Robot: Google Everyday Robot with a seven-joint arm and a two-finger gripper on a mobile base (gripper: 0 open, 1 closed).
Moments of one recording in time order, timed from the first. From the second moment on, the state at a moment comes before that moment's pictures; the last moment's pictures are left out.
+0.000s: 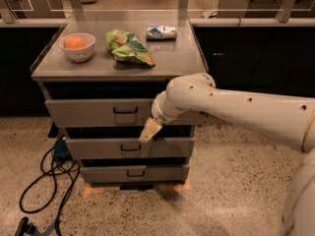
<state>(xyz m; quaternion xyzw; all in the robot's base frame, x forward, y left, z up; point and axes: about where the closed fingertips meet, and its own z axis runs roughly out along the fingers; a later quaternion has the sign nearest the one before) 0.673 0.004 0.677 -0.57 0.76 0.04 0.32</state>
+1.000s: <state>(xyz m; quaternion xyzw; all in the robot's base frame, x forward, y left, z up) 0.715 -0.028 0.703 -0.55 0.72 0.03 0.42</state>
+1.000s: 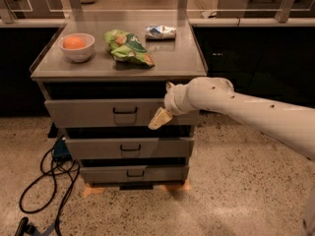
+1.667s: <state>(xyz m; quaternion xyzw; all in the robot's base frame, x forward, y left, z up) 0.720 -0.022 0.687 -0.57 0.72 0.01 0.39</state>
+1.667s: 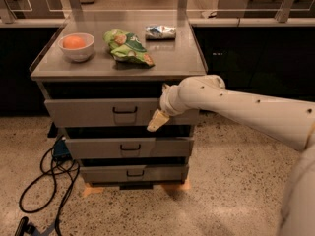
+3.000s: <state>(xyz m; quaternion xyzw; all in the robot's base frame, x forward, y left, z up) 0.729 0.002 0.639 -0.58 0.75 0.02 0.32</state>
